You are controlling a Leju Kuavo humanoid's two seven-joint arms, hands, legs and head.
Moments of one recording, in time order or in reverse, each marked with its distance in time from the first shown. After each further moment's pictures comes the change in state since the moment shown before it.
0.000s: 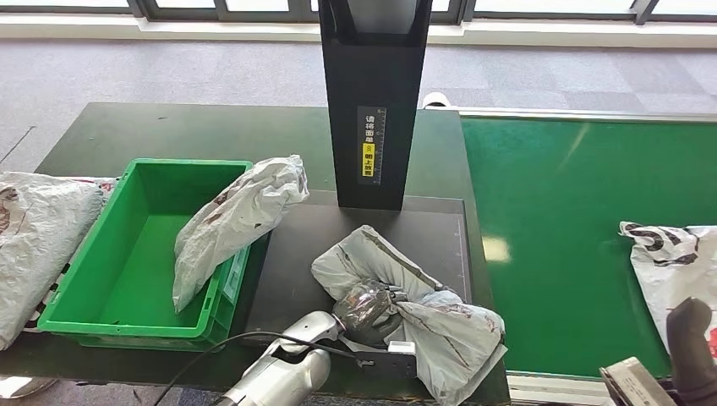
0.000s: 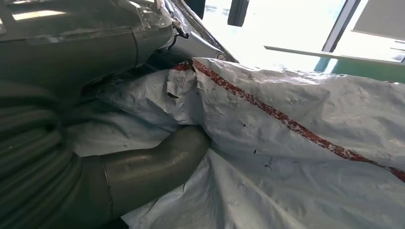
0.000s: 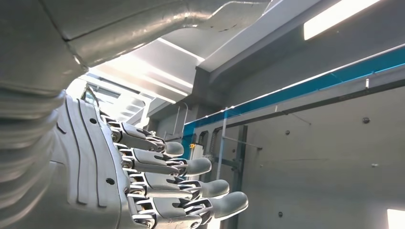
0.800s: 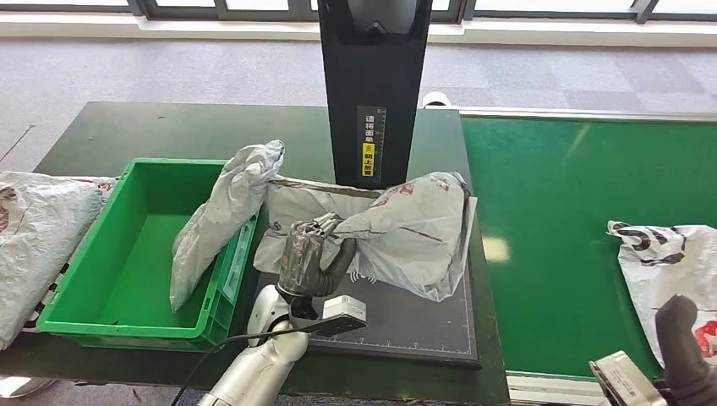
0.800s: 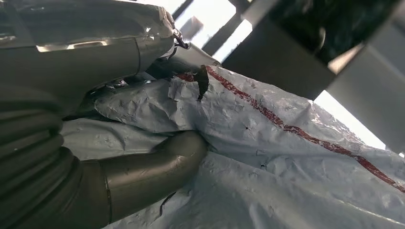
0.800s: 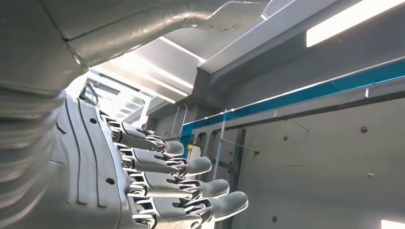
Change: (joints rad) left arm 0.106 0.011 0.157 -0.431 0.357 0.426 -0.305; right arm 0.009 0.000 -0.010 0.017 0.030 0.000 0.000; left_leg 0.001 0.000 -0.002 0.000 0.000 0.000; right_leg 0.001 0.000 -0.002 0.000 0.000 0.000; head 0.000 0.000
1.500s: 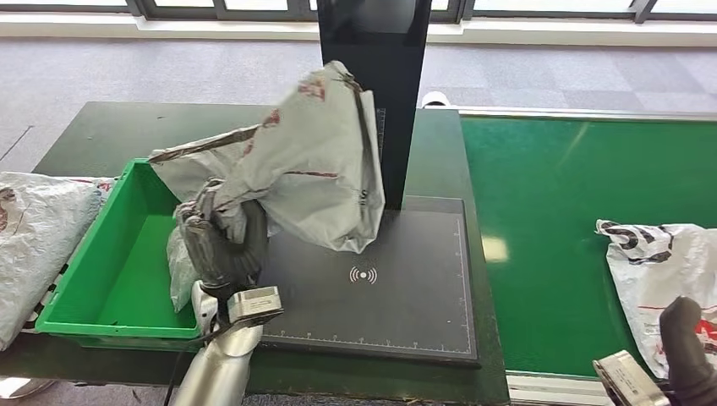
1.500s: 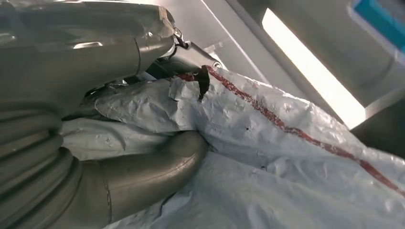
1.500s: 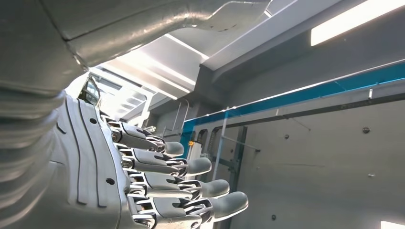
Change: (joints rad) left arm 0.103 0.023 0.077 -0.486 0.180 0.107 -0.026; right arm 0.003 0.000 -0.020 0.001 0.002 0.000 0.000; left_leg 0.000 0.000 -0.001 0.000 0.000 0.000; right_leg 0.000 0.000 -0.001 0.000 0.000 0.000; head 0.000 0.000
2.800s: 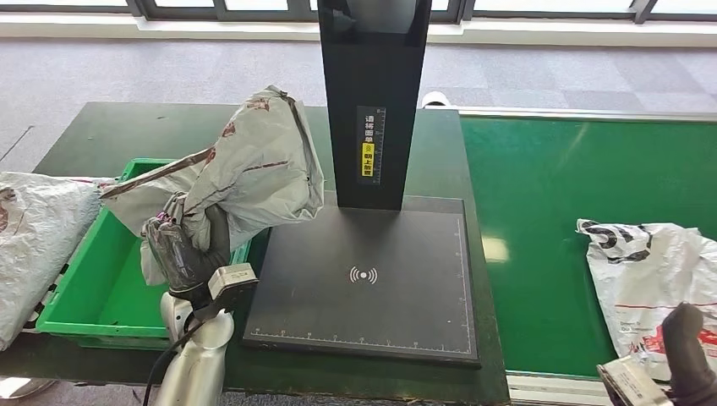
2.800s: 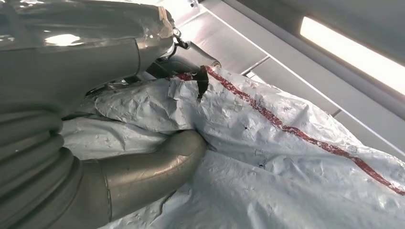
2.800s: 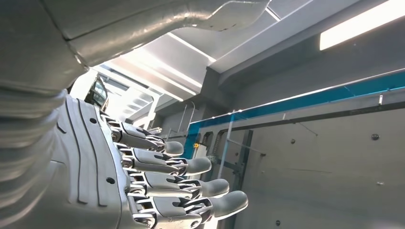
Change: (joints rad) left arm 0.003 0.000 0.267 0.135 -0.157 0.000 0.011; right arm 0.029 0.003 -0.018 0.003 -0.017 0.000 0.000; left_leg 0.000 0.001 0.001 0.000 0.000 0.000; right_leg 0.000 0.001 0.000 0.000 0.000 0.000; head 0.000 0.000
